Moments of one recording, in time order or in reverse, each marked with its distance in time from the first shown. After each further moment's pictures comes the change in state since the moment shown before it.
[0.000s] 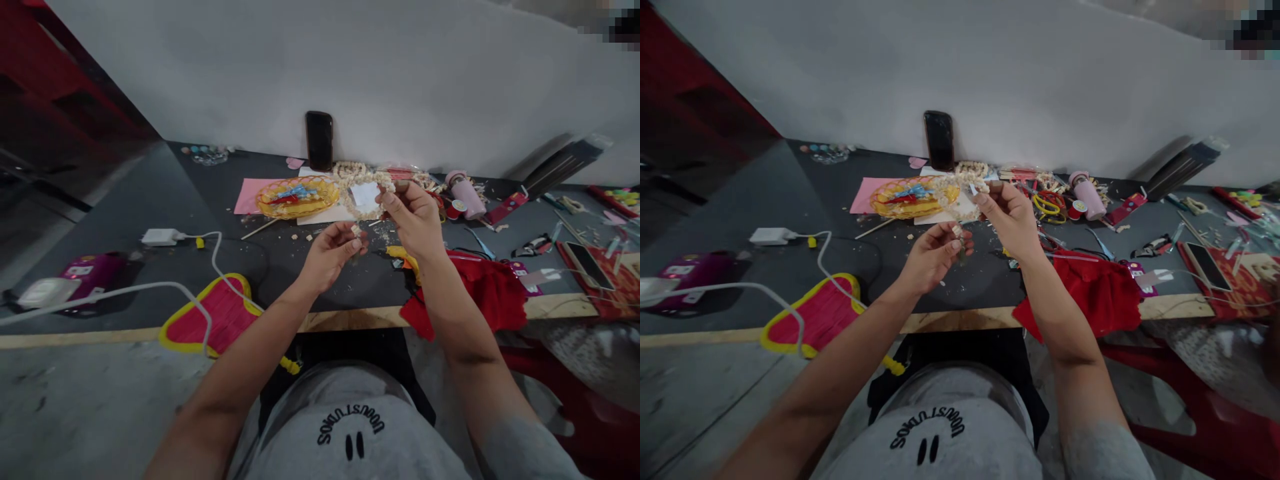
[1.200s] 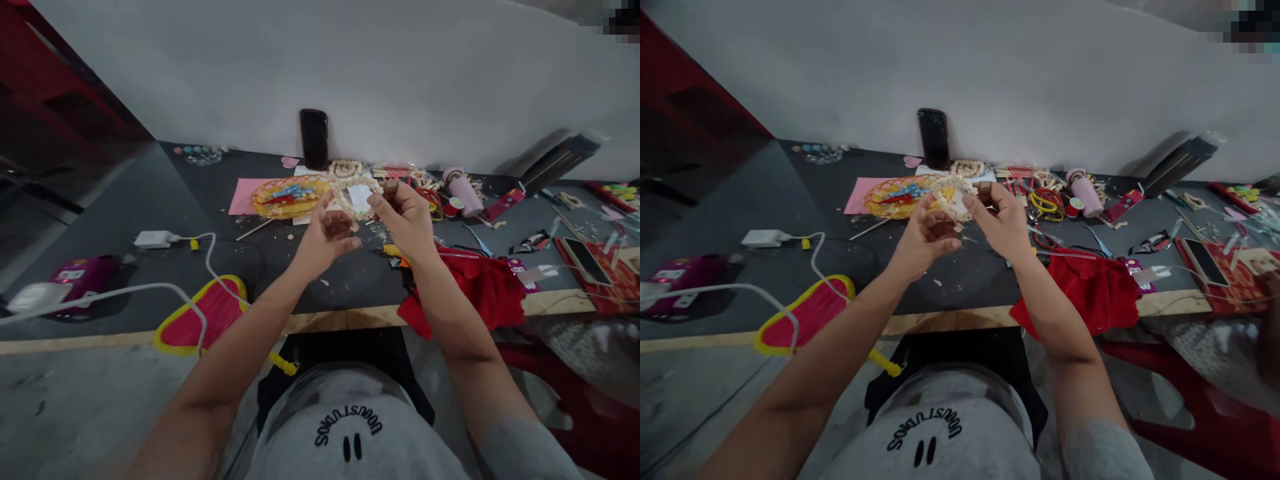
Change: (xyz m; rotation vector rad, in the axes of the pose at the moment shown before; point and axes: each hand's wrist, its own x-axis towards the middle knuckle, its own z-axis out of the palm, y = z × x) left_hand 0.026 0.007 -0.018 0.433 -0.089 0.316; right_hand -0.003 0.001 0.003 -0.145 0.013 -0.062
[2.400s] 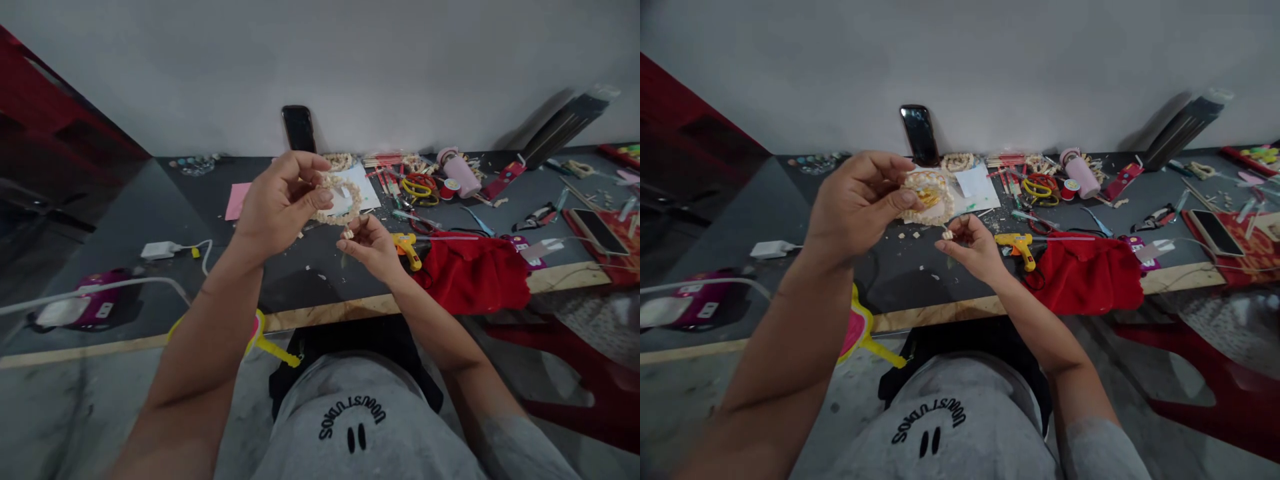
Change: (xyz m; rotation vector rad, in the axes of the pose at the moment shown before) left_hand 0.025 0.106 0.009 0.491 -0.122 0.140; right_hand -0.063 0.034 0.028 0.345 -0.067 0.263
